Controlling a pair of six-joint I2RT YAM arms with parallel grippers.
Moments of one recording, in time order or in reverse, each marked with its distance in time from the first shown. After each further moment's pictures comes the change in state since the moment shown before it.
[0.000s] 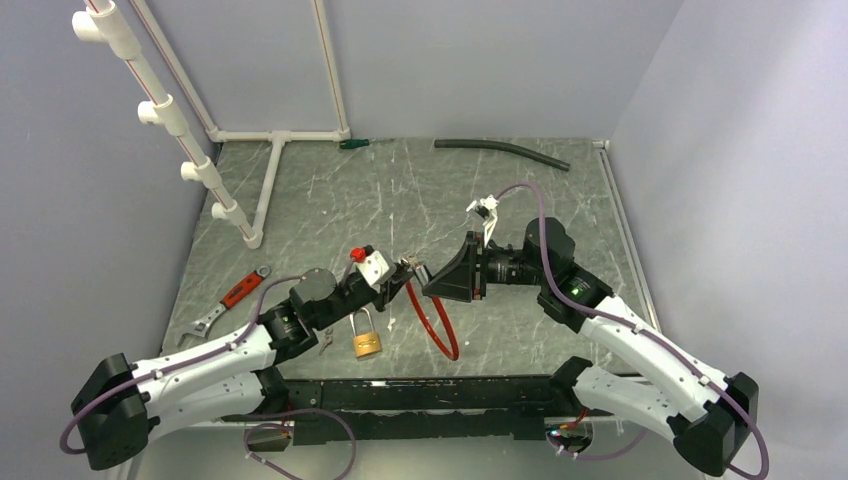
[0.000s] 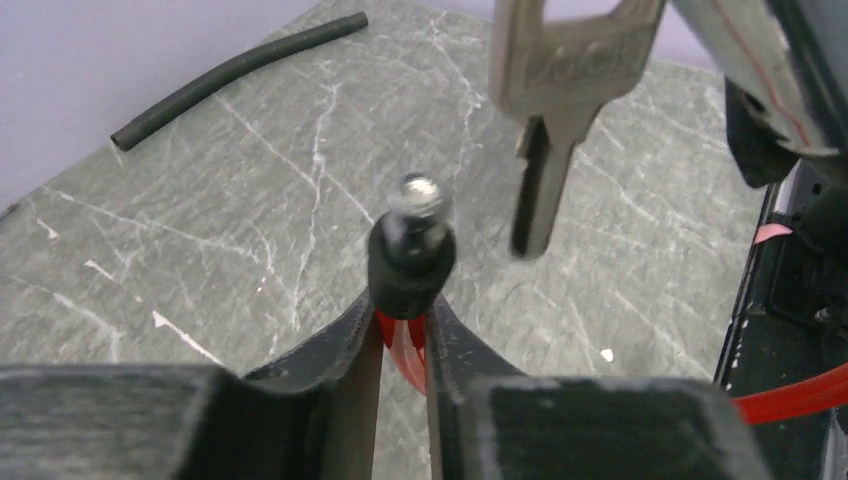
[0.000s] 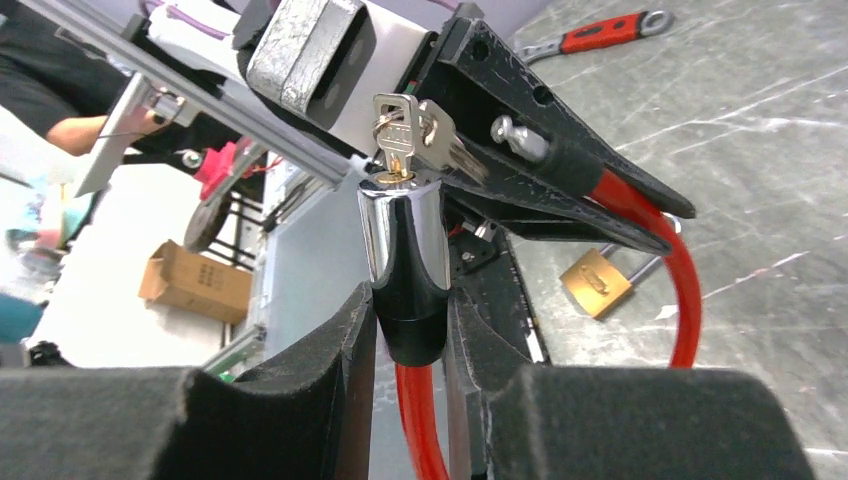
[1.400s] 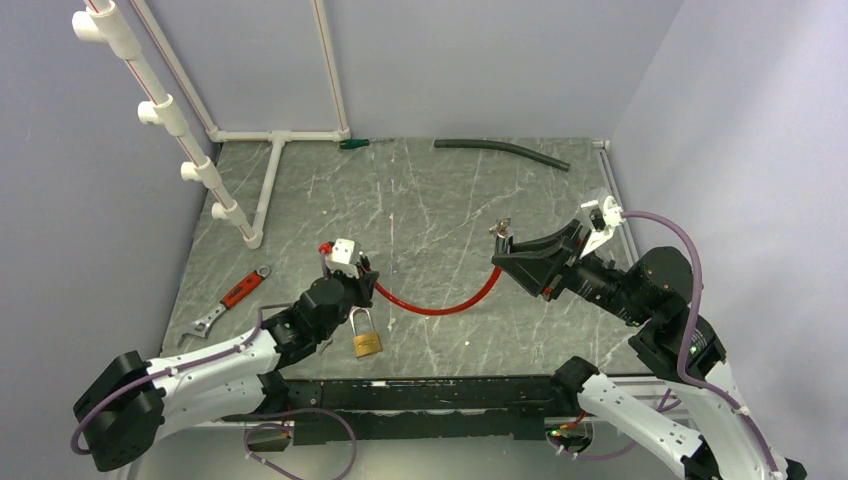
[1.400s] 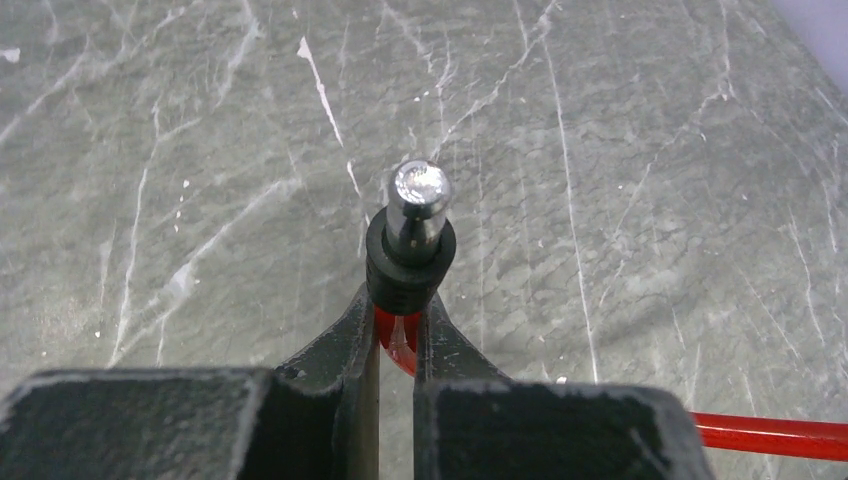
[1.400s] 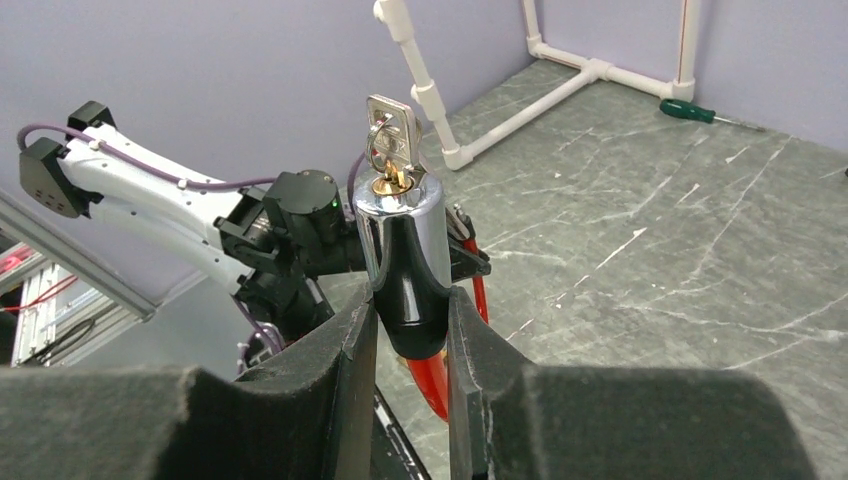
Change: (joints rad) left arm 0.049 0.025 -0.134 -0.079 -0.478 -0.460; right arm -0.048 -0.321 0.317 -0.457 0.418 -0.272
